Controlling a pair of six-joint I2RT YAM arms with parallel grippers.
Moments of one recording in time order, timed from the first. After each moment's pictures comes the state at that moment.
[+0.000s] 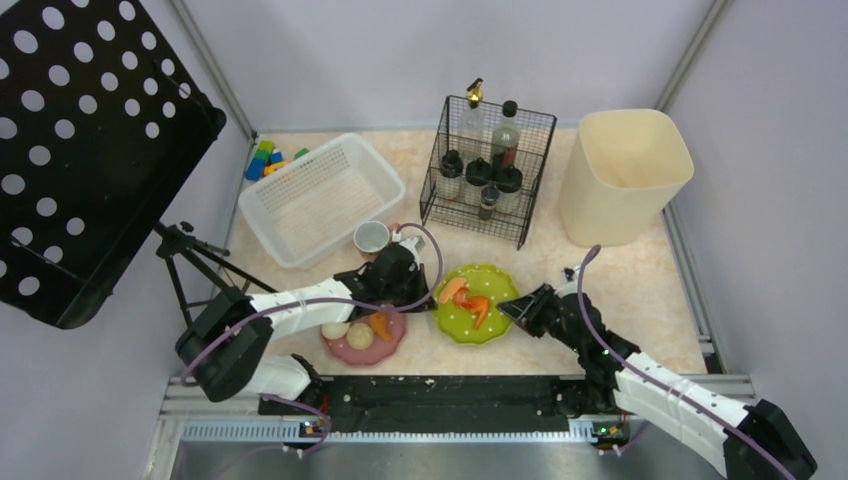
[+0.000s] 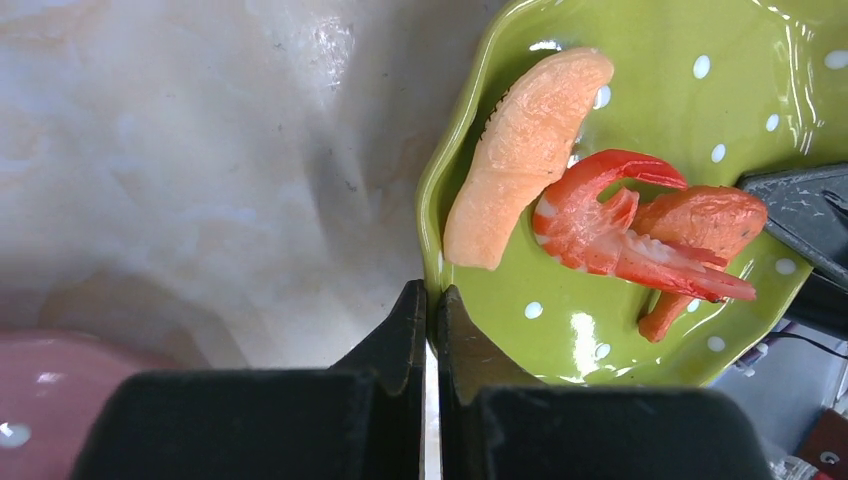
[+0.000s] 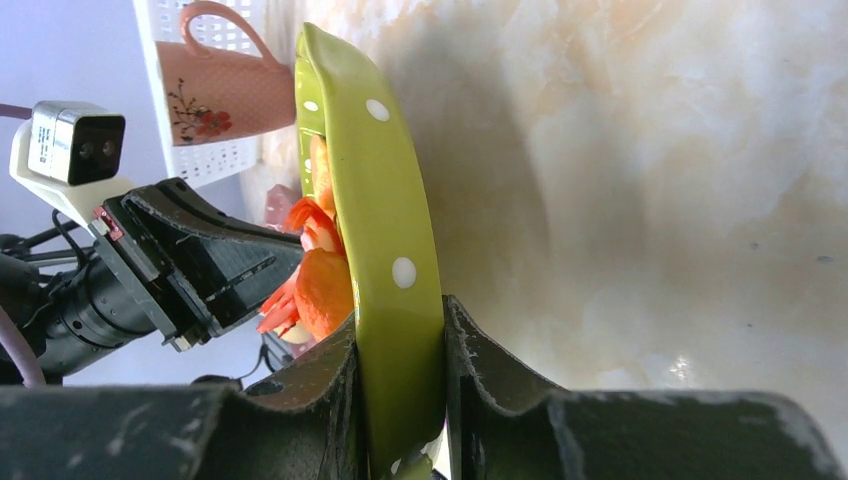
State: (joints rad) left arm -0.78 1.40 0.60 -0.01 0.16 -0.75; right arm 0.66 0.61 0.01 0.16 0.00 1.25
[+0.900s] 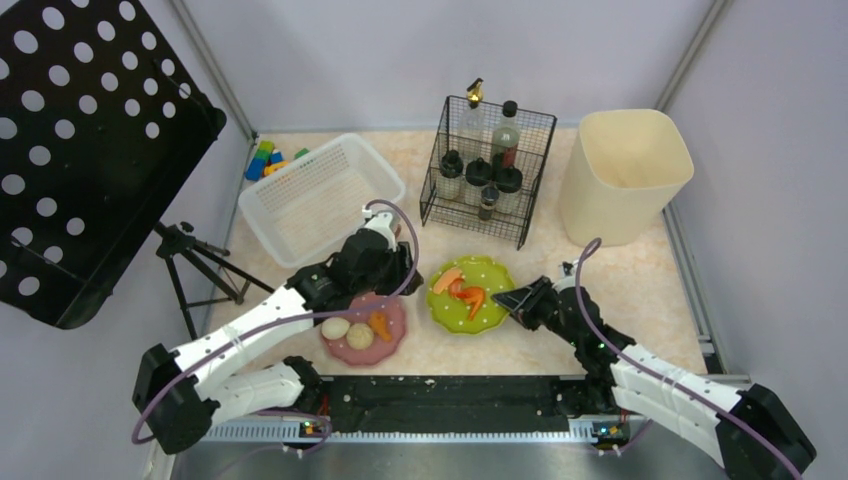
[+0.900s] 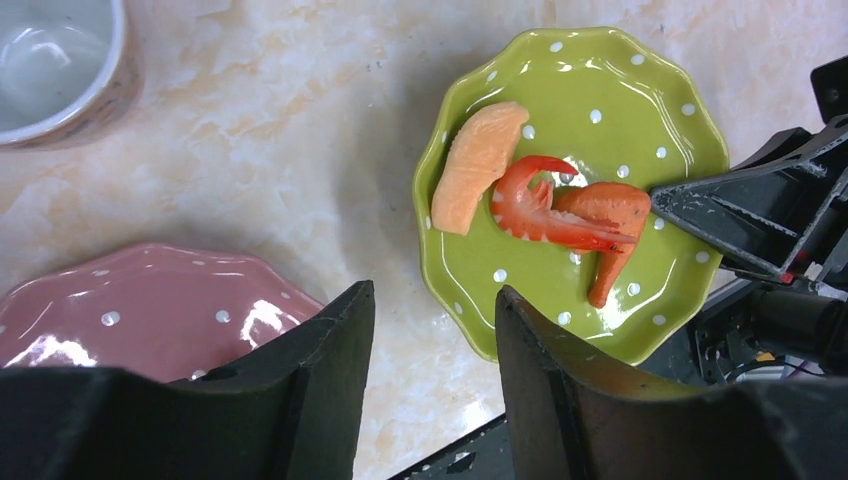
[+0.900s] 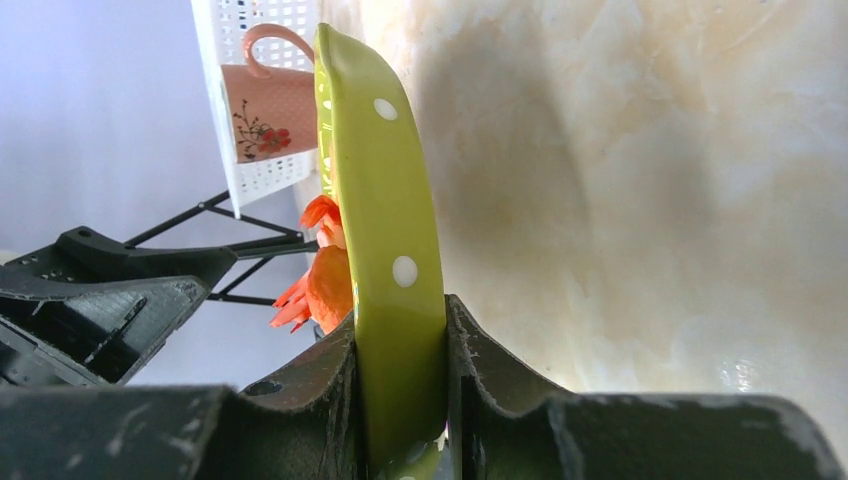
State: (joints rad) left arm -0.77 1.06 0.77 -0.39 -0.05 -0.64; right arm 0.66 0.72 0.05 0.29 -0.02 1.34
